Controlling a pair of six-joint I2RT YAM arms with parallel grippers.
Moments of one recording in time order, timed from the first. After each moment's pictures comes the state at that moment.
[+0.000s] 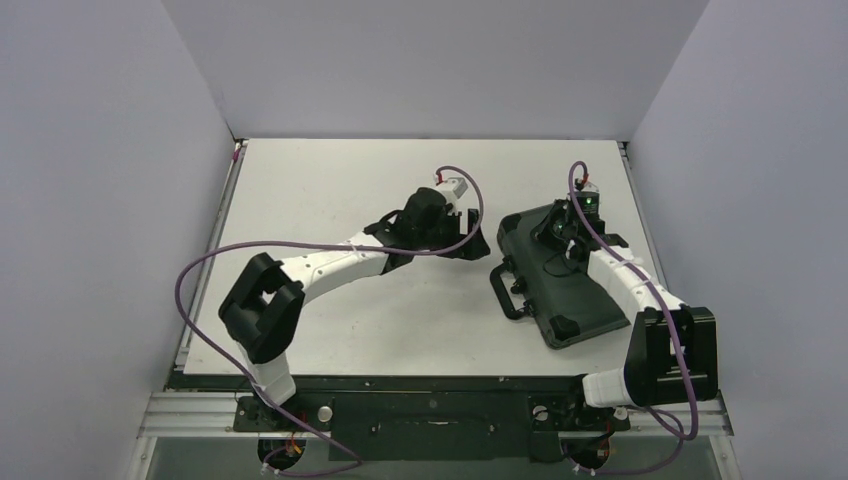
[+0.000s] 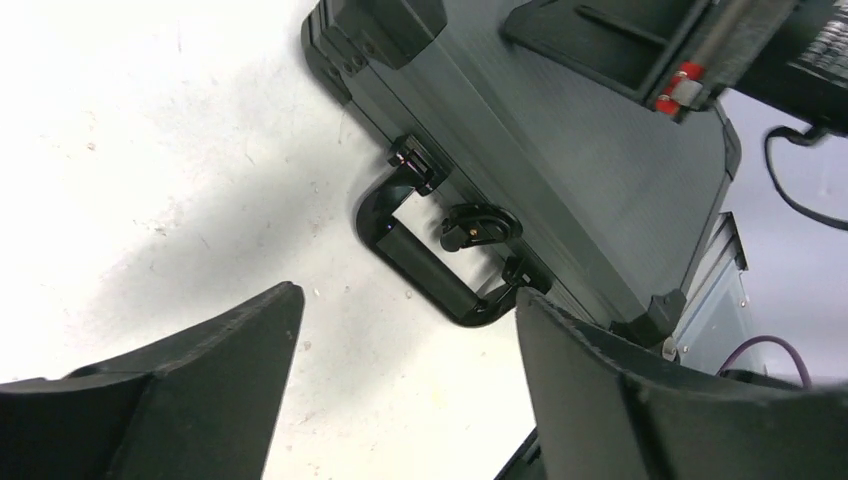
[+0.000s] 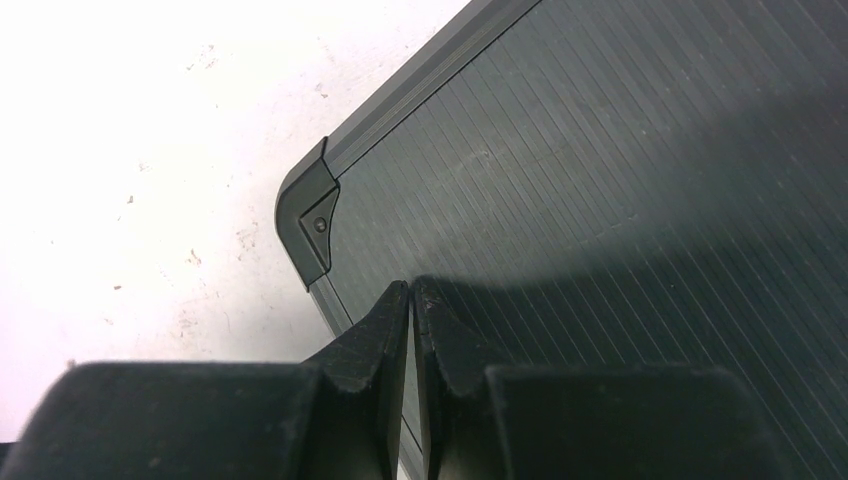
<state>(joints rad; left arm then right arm) -0.81 1.82 1.31 -0.06 0.17 -0.63 0.08 1.41 0.84 -0.20 -0.09 0.57</state>
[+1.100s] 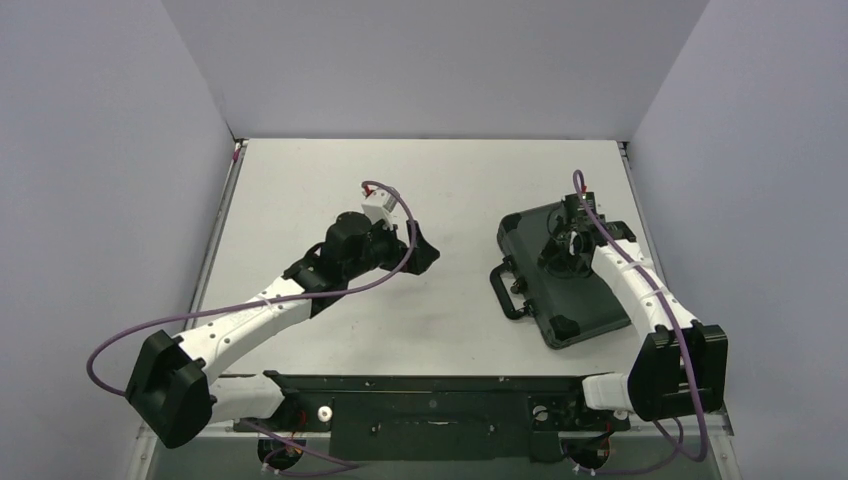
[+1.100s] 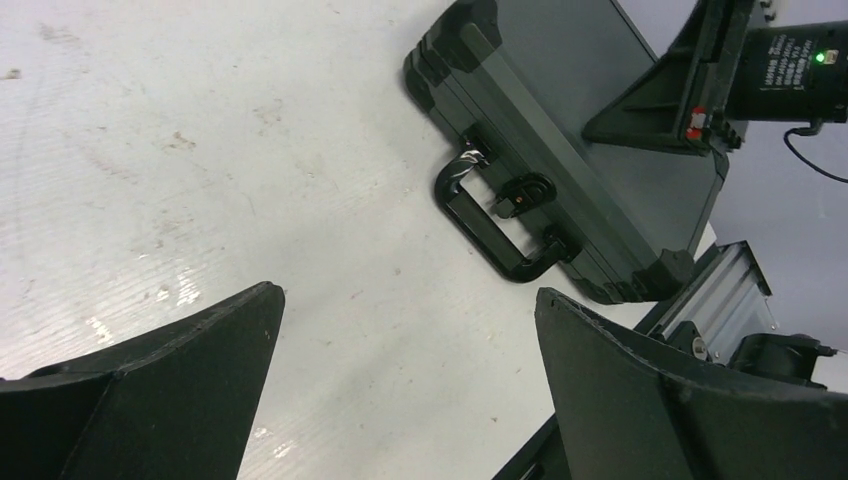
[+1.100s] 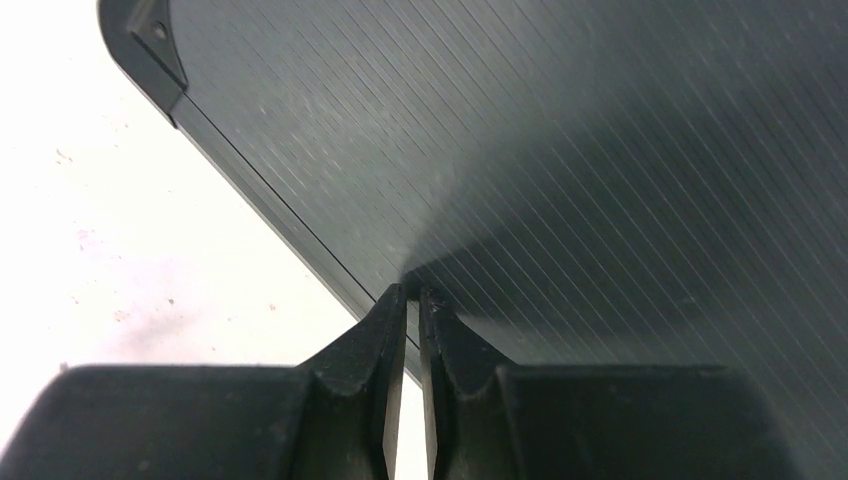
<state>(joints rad) -0.71 1.24 0.86 0.01 0.10 -0.54 0.13 1.33 0.99 -0.71 0.01 0.62</state>
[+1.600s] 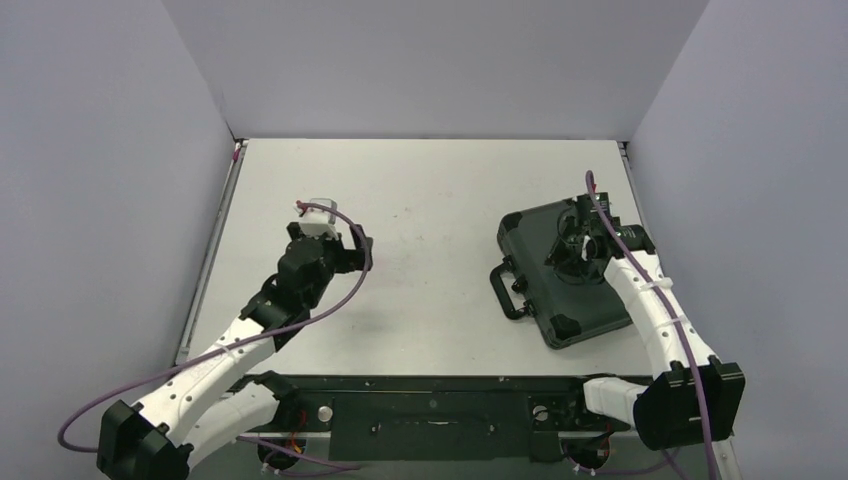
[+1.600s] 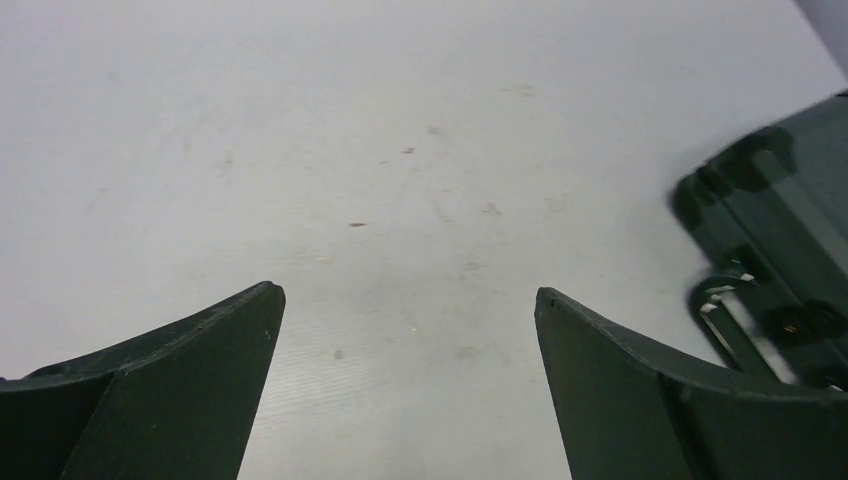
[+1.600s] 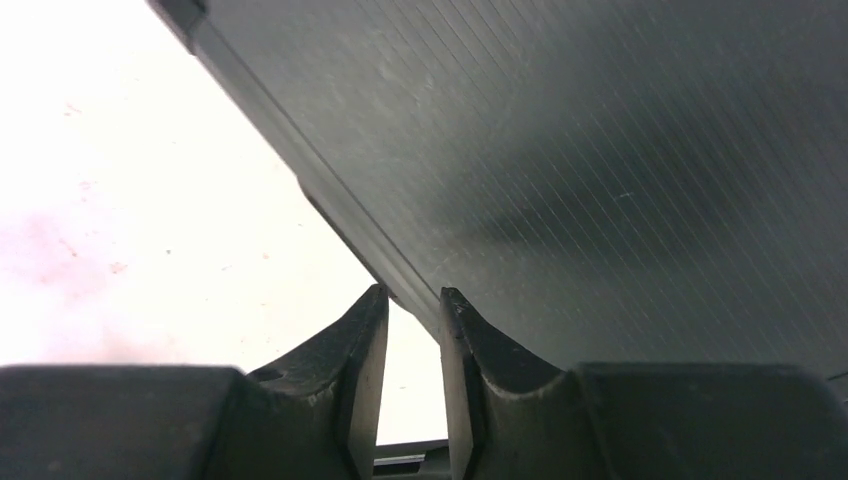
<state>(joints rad) -0.61 0.92 0.66 0.00 -0.30 -0.35 0.13 1.21 1.03 -0.88 0.02 0.58</state>
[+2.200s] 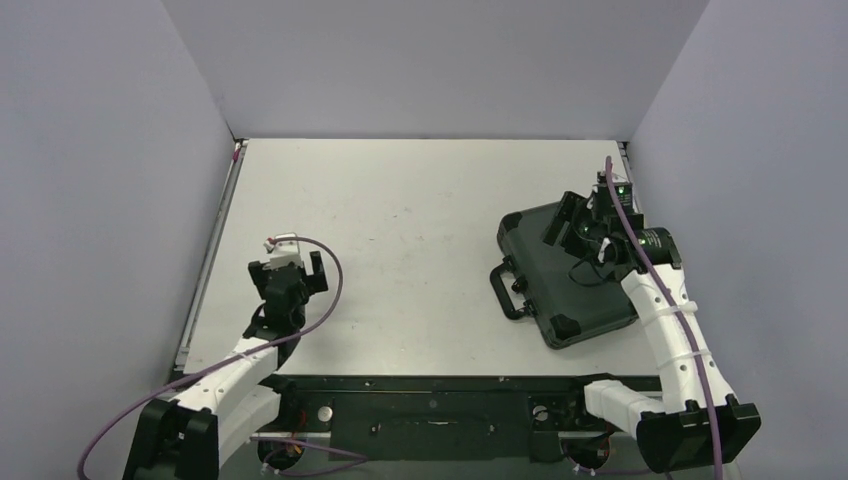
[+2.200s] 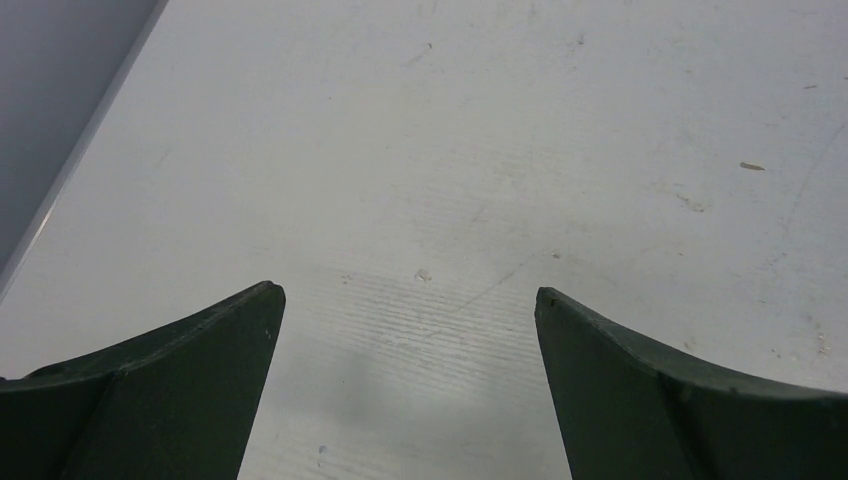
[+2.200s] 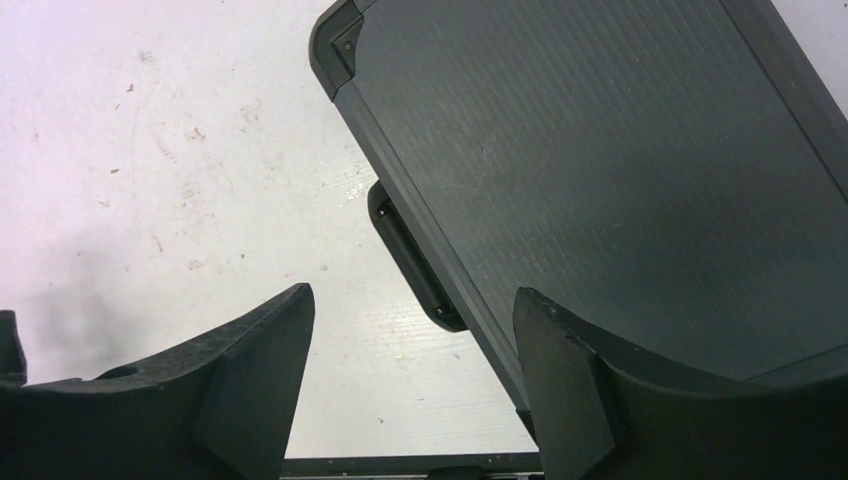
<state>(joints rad) -0.28 0.89 0.25 0.26 -0.49 -0.16 0.13 1.10 1.18 -0.91 0.01 0.50</state>
